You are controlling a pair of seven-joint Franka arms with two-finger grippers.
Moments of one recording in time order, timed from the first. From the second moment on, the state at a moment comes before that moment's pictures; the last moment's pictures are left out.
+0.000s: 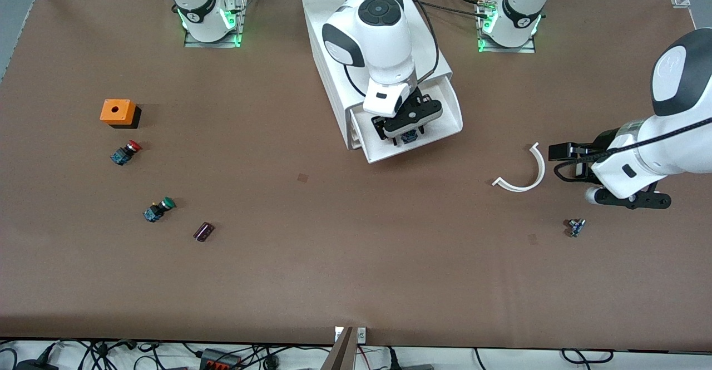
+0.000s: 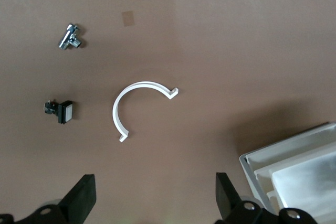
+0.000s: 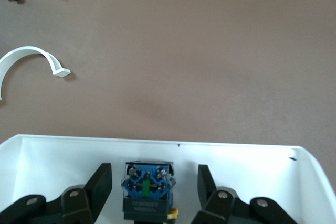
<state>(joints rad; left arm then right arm) 0.01 0.46 -0.14 -1.17 -0.01 1.37 -0.15 0.94 0.73 -0.03 -1.17 -0.03 2.23 0.54</state>
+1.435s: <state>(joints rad) -0.02 0.46 -0.15 -1.18 -0.07 1.44 -0.35 0.90 0.70 -0.21 -1.01 -0.04 1.98 0.63</state>
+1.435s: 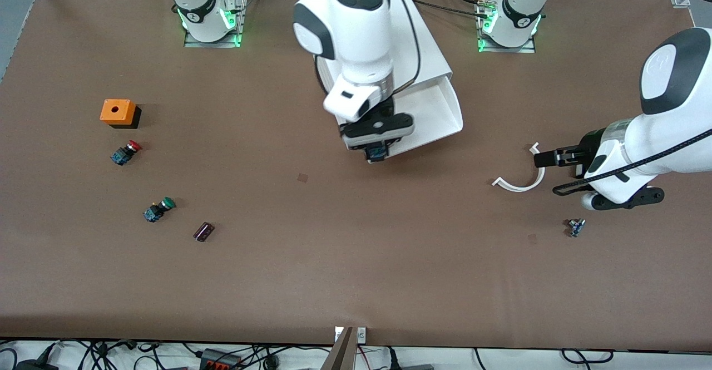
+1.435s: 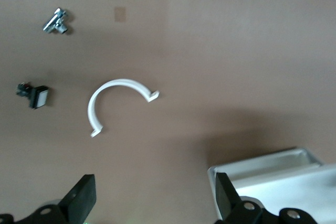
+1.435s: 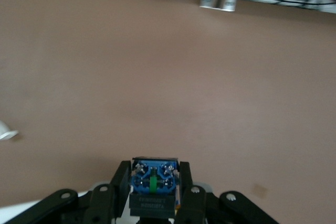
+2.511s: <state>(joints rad) -0.32 0.51 -0.20 -1.53 -0.08 1.94 -0.76 0.54 0.63 -0.21 -1.36 0.08 1.91 0.16</state>
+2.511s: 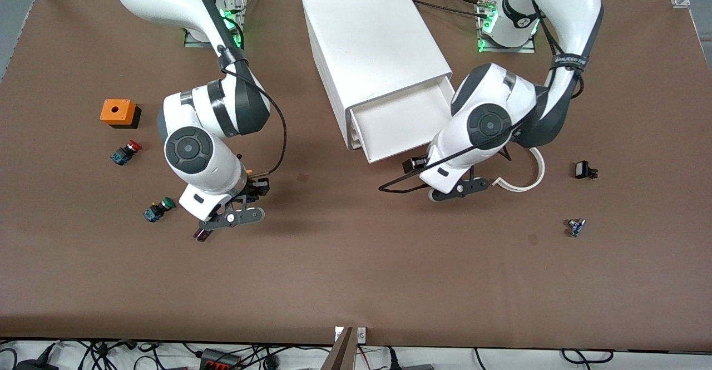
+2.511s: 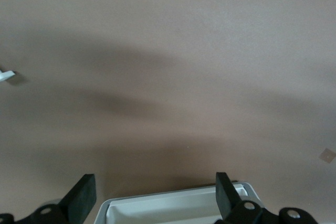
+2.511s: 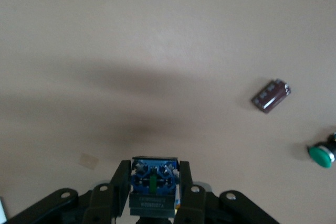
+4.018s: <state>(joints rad) -0.32 0.40 -0.36 -1.72 -0.16 1.86 -0.90 0.51 0.65 -0.20 -1.72 0.10 2.27 0.09</state>
